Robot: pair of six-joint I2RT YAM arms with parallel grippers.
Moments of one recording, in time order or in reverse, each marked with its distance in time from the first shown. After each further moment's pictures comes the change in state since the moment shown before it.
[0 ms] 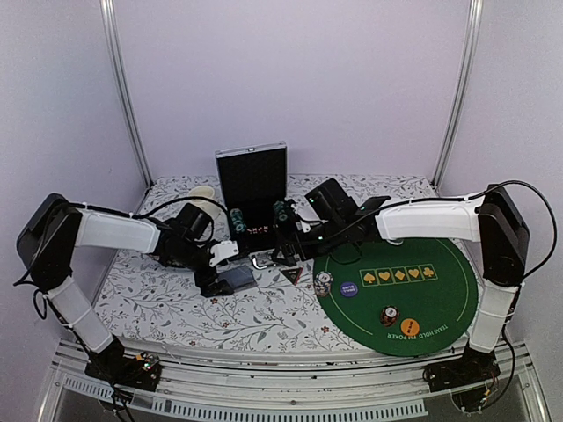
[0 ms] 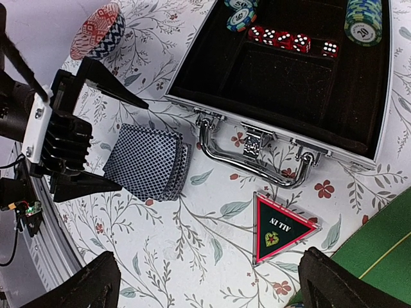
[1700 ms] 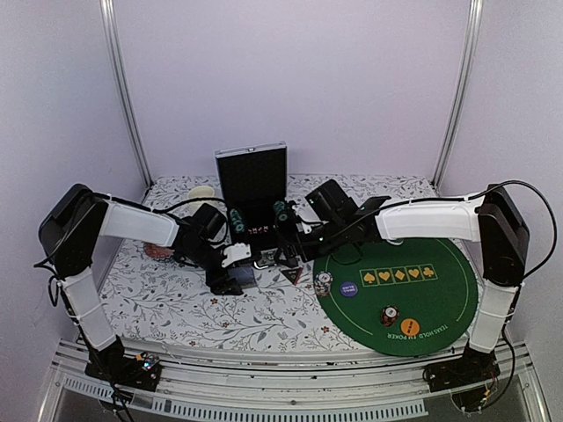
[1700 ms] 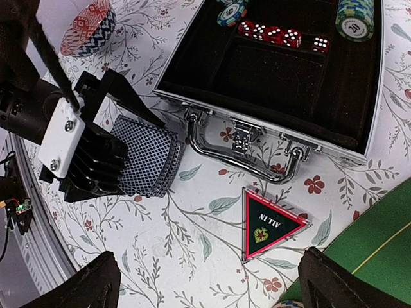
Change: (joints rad) left arm -0.029 0.168 0.130 -0.053 0.042 0.048; right arm 0.000 0.000 0.000 -0.022 0.027 -0.020
